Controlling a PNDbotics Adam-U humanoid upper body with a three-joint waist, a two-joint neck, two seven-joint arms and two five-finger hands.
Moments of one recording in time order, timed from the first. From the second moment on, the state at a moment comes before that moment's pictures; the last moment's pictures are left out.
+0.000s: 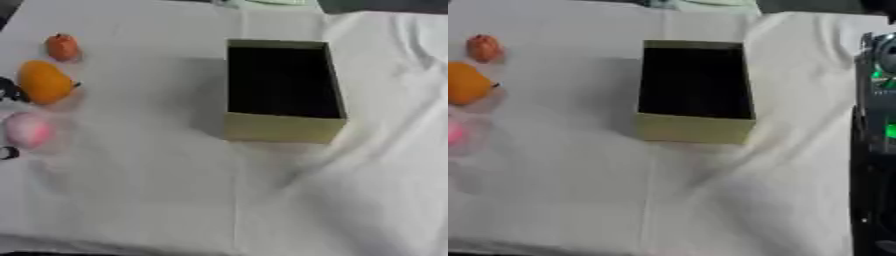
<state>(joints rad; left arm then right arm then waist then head) -0.41 0.87 -0.15 -1.59 -0.96 0.02 -0.66 -0.62 -0.26 -0.08 -1.98 0.53 0.01 -0.15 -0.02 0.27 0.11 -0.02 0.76</state>
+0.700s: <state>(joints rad) -0.43 0.85 -0.17 -1.56 -0.88 0.05 -0.52 -0.62 -0.26 -0.08 -1.98 0.53 0.01 -0.15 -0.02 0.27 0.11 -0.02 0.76</state>
